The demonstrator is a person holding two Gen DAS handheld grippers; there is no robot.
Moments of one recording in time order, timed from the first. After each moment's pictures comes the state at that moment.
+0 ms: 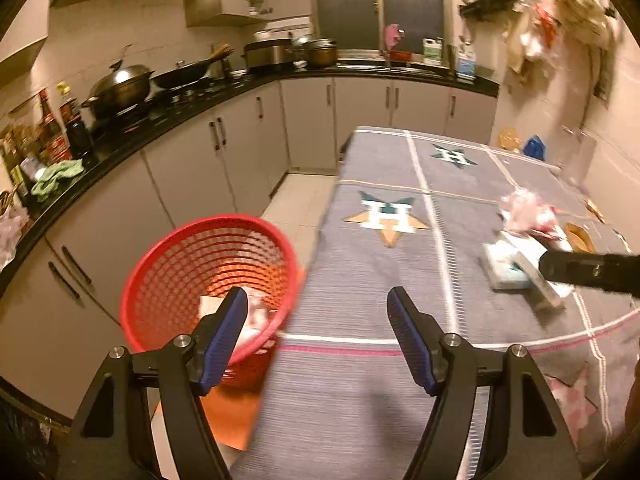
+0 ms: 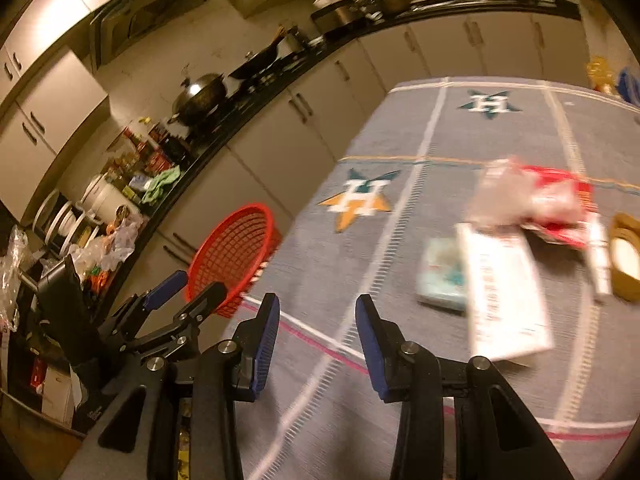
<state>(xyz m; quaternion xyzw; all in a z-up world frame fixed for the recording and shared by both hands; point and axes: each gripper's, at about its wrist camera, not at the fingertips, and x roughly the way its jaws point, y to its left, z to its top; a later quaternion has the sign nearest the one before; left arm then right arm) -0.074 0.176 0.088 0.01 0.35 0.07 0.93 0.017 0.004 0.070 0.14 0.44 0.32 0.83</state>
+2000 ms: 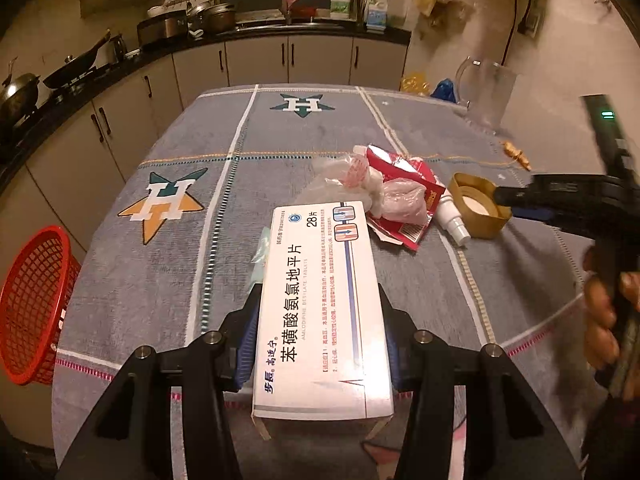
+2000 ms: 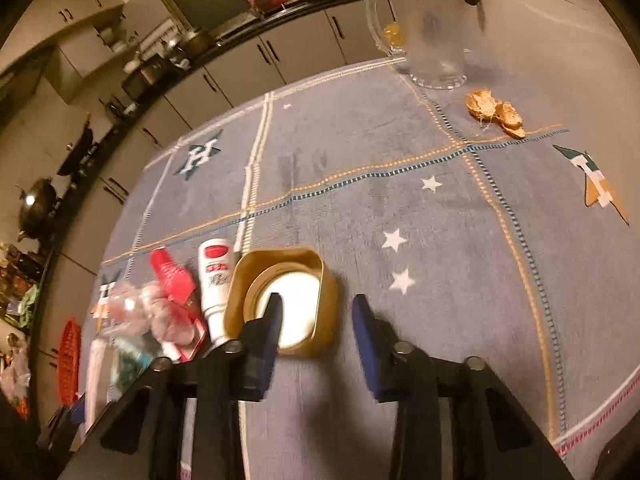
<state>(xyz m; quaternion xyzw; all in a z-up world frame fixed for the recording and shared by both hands) -0.012 0.022 0.050 0.01 0.42 -0.08 0.91 0.089 -0.198 0.017 0.19 0.47 0.02 0.86</state>
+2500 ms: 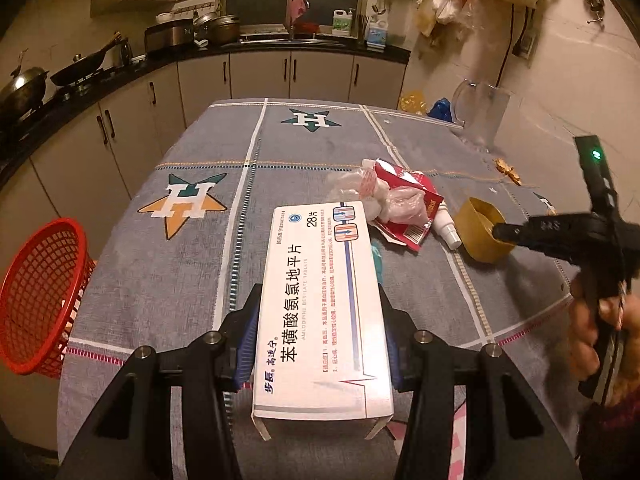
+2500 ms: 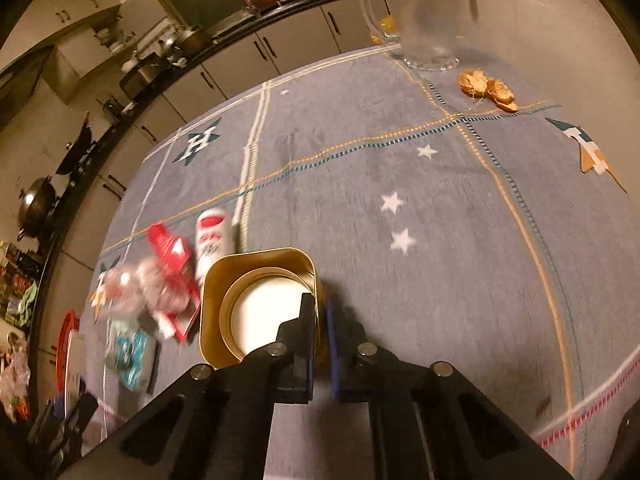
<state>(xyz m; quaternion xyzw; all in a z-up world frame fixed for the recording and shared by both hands) -0.032 0.043 0.057 -0.01 0.39 -0.08 0.92 0.051 -0.193 0.009 0.20 0.46 0.03 0.86</state>
